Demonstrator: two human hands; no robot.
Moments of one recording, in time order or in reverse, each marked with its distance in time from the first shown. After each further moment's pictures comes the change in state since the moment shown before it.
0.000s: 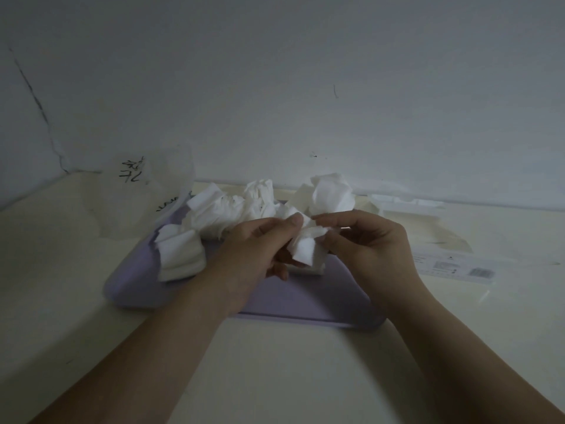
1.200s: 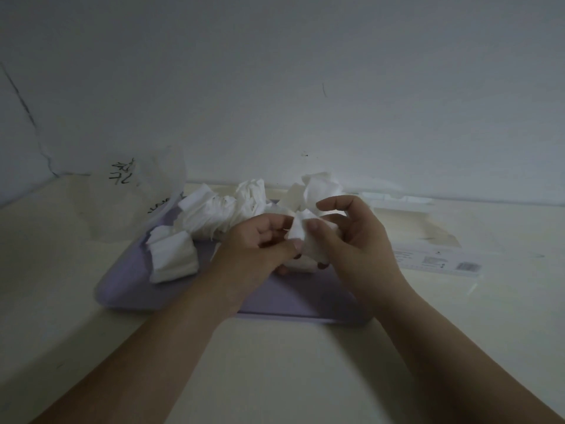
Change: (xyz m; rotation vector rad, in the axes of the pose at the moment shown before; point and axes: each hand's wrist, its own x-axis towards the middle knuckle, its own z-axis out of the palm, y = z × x) left_hand -0.007 0.000 0.010 0.126 0.013 0.092; right_hand -0.004 -0.005 0.005 0.037 -0.030 0.129
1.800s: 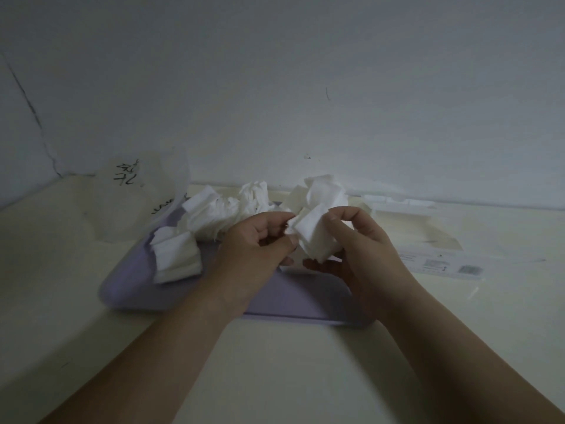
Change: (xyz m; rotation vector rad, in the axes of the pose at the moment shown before) left_hand 0.003 -0.006 -0.001 0.010 0.080 0.049; right_hand -0.003 -0.014 0.001 0.303 -0.007 0.286
